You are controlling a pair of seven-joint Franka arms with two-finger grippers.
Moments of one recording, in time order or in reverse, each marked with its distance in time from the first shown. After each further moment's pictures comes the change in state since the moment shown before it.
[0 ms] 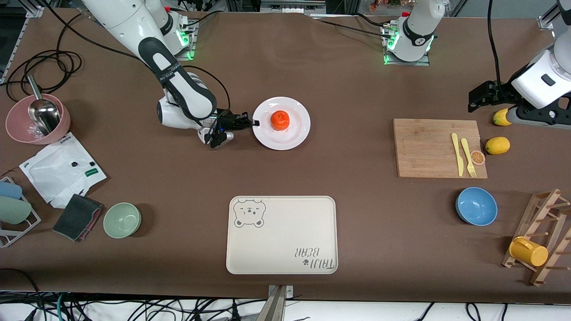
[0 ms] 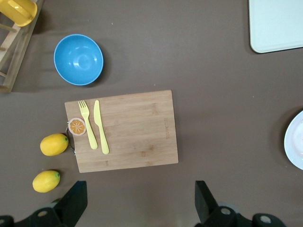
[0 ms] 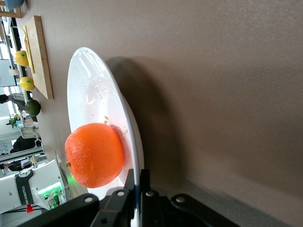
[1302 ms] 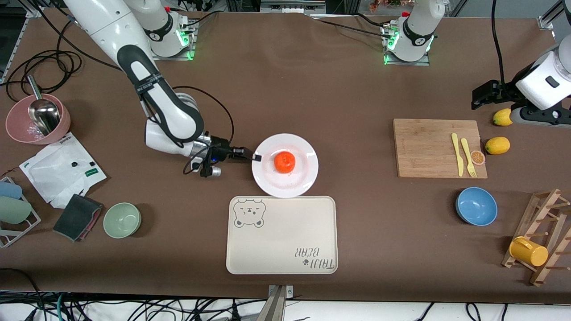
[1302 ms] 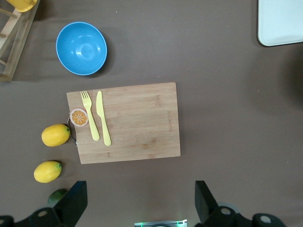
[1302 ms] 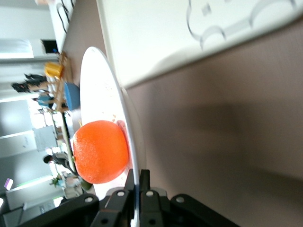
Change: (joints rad) left arm 0.005 0.002 0.016 0.000 0.000 -0.026 0.000; right arm -0.042 0.122 -0.014 0.392 0.001 0.010 0.295
